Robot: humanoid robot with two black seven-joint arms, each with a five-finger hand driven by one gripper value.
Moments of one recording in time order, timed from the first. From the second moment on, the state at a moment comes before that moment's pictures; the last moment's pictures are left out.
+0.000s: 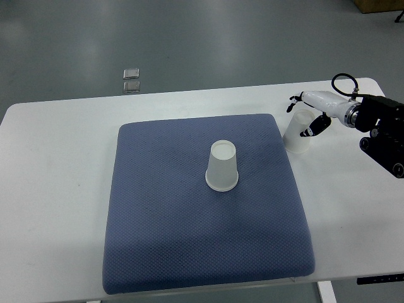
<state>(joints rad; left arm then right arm) 0.01 0.00 -0.15 -0.16 0.08 0.04 -0.04 0.86 -0.39 0.50 0.64 -1.66 0.05 0.24</state>
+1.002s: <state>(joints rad) 0.01 0.00 -0.15 -0.16 0.08 0.04 -0.04 0.89 -0.40 0.41 0.61 -1.67 0.01 0.26</state>
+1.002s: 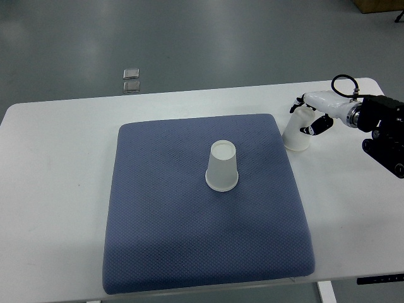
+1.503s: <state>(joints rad) 0.01 0.00 -0.15 -0.16 0.08 0.04 -0.04 0.95 -0.45 0.42 0.62 -1.64 0.01 0.27</state>
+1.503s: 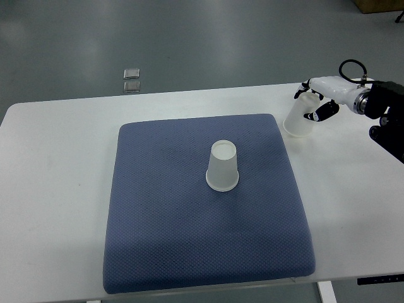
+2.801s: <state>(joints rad) 0.01 0.00 -0.15 -0.16 0.08 0.04 -0.04 1.09 -0.63 0.42 1.37 -1.45 0.34 0.26</state>
